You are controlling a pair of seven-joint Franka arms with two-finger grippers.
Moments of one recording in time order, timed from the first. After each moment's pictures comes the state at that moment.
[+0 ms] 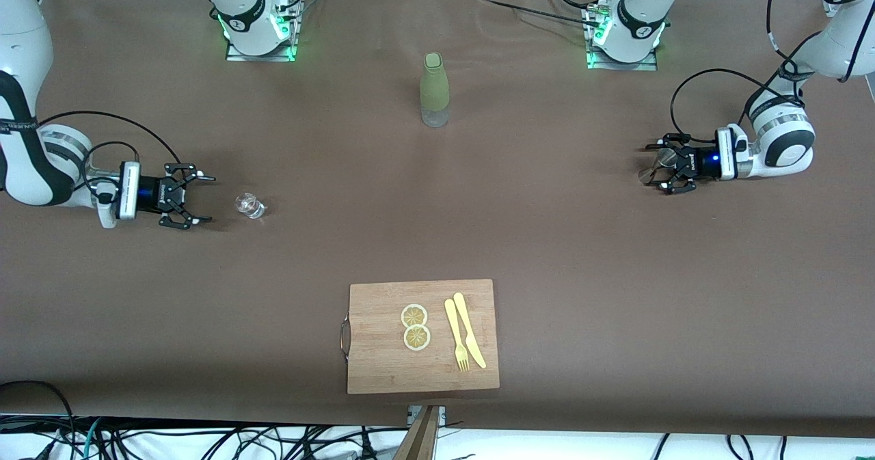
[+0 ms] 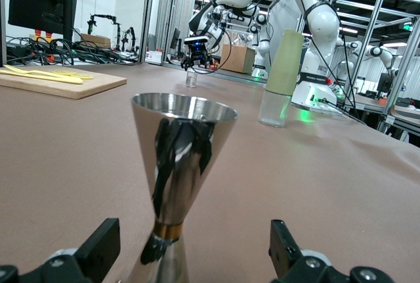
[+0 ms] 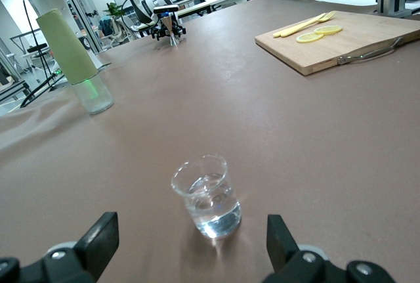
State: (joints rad) left arm 0.63 0.76 -0.03 -2.12 -0.96 1.61 2.72; right arm -0.42 0.70 0.01 -1.87 0.97 1.68 -2.33
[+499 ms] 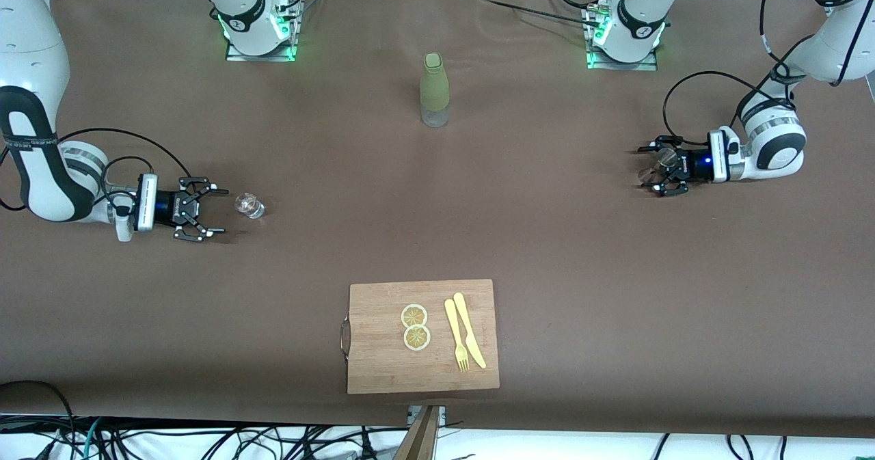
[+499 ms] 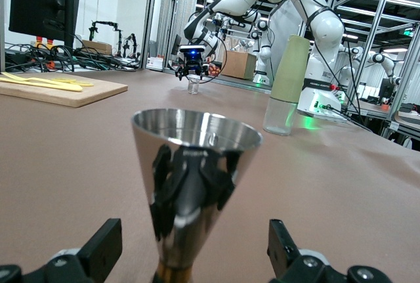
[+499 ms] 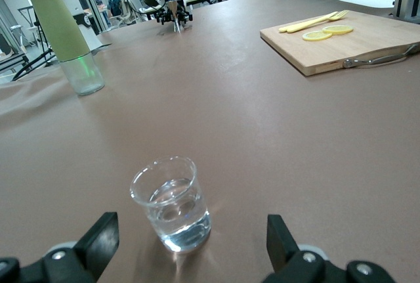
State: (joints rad) left arm 0.58 0.76 -0.03 -2.13 -1.01 1.61 2.73; right arm -0.37 0.76 0.01 -1.79 0.98 1.71 -2.38
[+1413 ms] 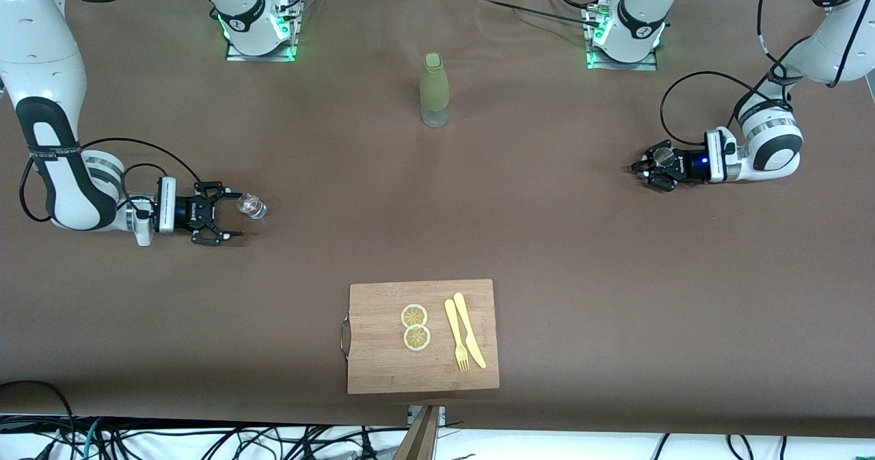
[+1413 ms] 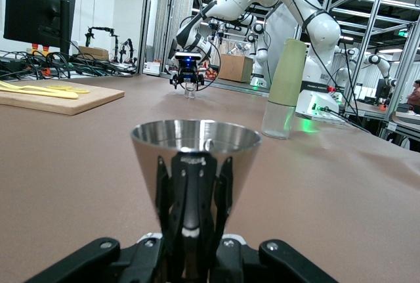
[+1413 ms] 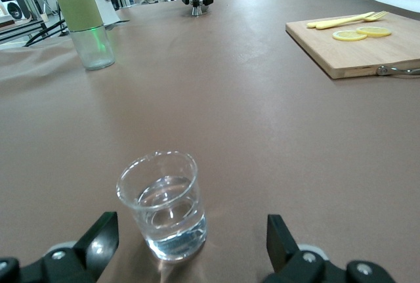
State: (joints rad) left arm 0.57 0.75 -0.03 -2.14 -1.02 1.59 2.75; right arm -0.31 0.79 0.01 -1.78 0.96 1.74 -2.49
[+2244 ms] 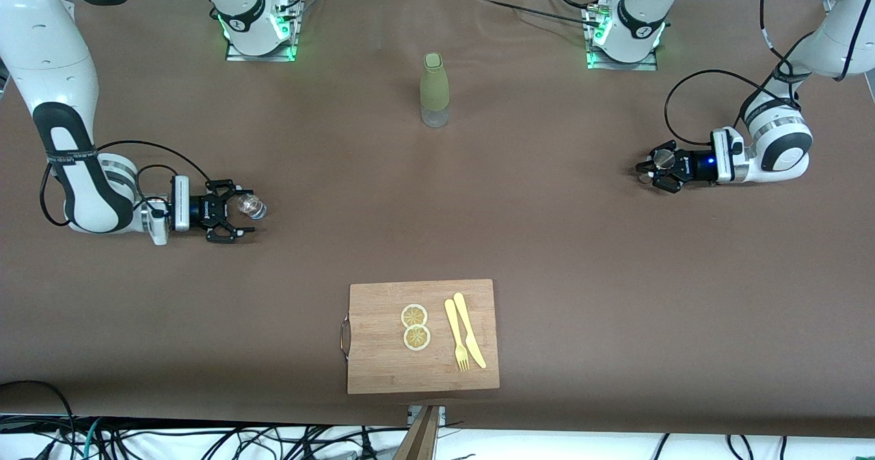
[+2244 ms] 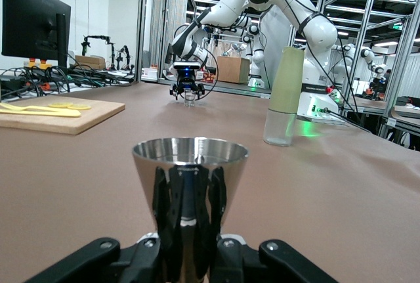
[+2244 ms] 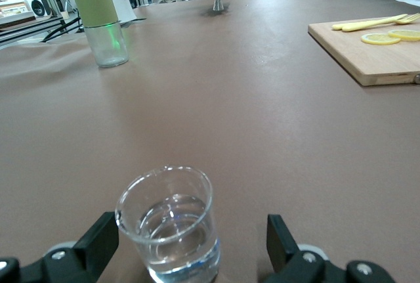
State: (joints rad) left arm 0.57 0.70 -0.05 -2.13 -1.03 1.57 2.74; right arm -0.27 0.80 0.01 -1.79 0.96 1.74 -2.52
